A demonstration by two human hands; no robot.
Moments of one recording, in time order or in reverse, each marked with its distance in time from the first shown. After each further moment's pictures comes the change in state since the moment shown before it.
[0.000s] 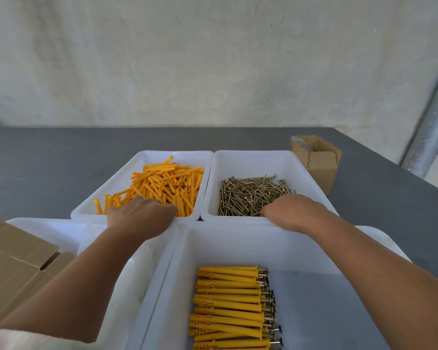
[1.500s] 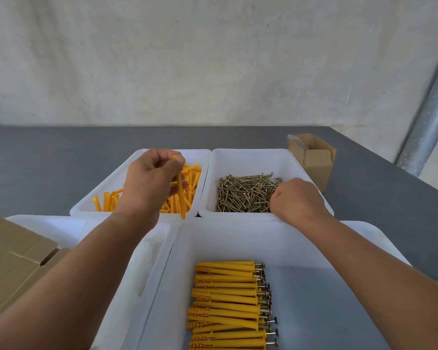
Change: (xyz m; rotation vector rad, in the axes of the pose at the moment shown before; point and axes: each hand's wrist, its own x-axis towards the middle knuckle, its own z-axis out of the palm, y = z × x) left_hand -0.037 0.033 -0.042 -1.500 0.171 0.183; right_hand -0.010 0.004 0.002 0.165 0.501 0.117
